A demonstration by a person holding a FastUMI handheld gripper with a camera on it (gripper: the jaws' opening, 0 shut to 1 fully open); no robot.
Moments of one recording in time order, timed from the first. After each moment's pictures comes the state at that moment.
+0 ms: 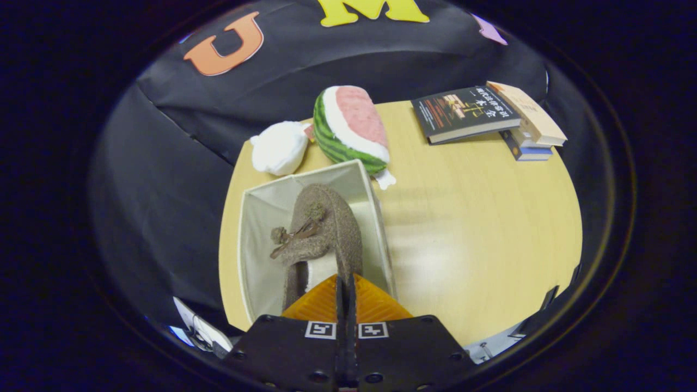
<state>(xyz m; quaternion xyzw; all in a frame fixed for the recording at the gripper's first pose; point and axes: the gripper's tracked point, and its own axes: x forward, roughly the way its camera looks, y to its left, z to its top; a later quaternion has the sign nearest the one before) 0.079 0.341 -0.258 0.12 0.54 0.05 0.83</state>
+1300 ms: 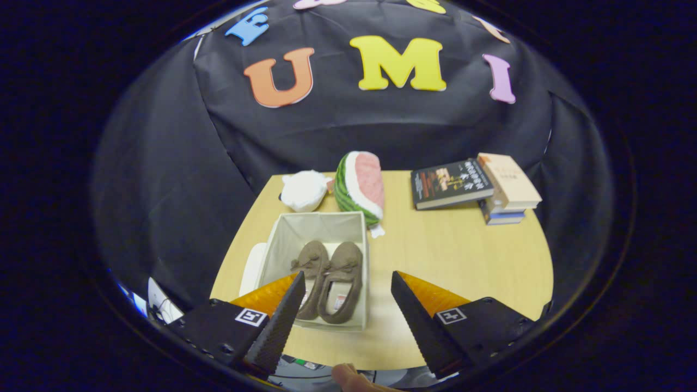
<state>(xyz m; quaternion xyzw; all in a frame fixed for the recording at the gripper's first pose) 0.027 0.276 -0.124 0.03 0.35 0.09 0.93</state>
